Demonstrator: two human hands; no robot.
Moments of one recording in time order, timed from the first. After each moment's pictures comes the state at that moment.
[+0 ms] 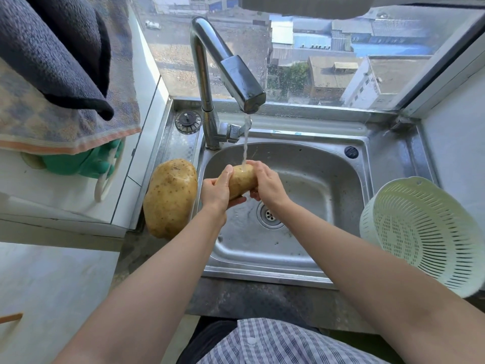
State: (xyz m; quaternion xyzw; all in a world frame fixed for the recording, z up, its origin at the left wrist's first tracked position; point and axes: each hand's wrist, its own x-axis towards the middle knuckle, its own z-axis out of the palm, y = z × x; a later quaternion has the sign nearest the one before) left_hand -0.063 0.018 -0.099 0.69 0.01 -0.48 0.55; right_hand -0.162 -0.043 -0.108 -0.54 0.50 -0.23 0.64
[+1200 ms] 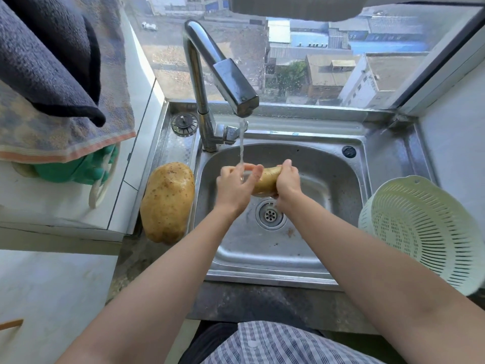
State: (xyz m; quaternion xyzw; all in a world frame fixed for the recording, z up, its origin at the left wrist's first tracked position) left_hand -0.077 0.005 -0.094 0.77 -0.40 -0.36 0.33; right_hand -0.170 -0.074 -0.112 -0.30 0.66 -0.26 0.63
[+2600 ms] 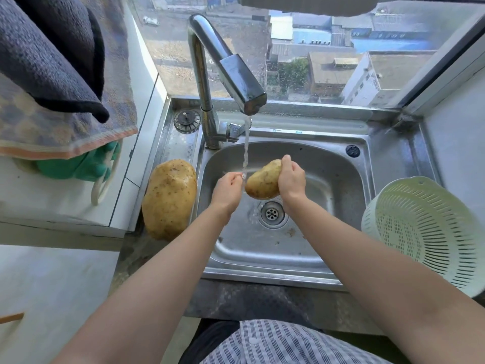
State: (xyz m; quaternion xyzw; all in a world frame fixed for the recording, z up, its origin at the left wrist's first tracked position) left_hand -0.064 0.010 -0.108 0.78 -0.24 -0.45 0.37; right_hand -0.177 -0.068 -0.112 -0.44 0.66 -0.28 0.54
